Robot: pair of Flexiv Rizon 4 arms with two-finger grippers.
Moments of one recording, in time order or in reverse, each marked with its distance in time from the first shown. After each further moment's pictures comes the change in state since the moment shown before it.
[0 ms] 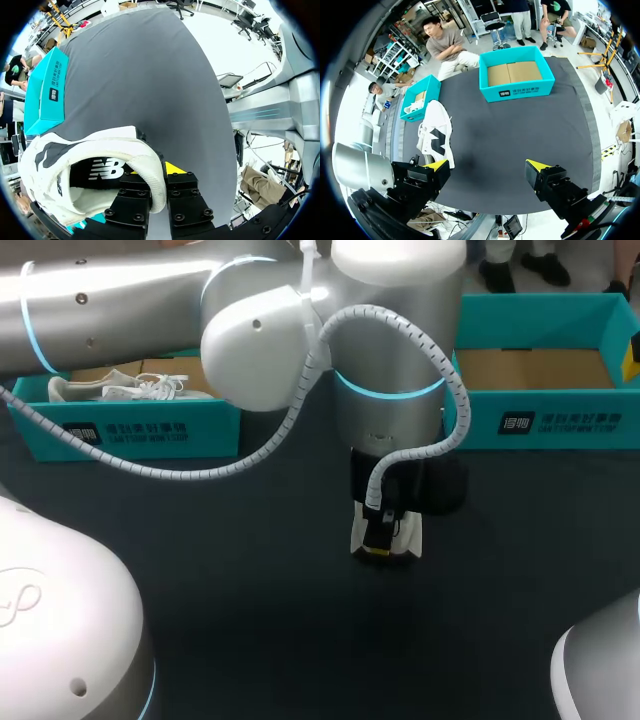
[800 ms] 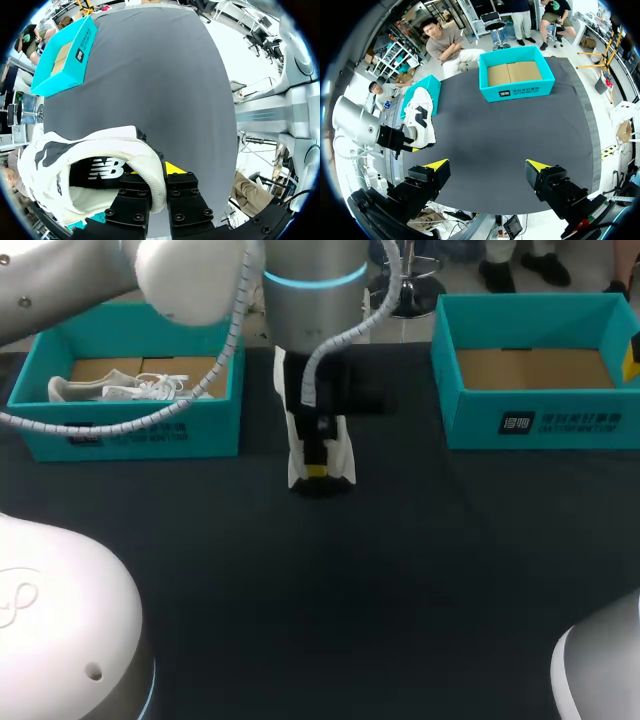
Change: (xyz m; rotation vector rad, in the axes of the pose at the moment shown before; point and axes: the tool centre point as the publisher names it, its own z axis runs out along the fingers) left arm -0.079 0.105 -0.038 -0.006 0.072 -0.168; right arm 0.000 0.000 0.000 -0.001 0.000 0.000
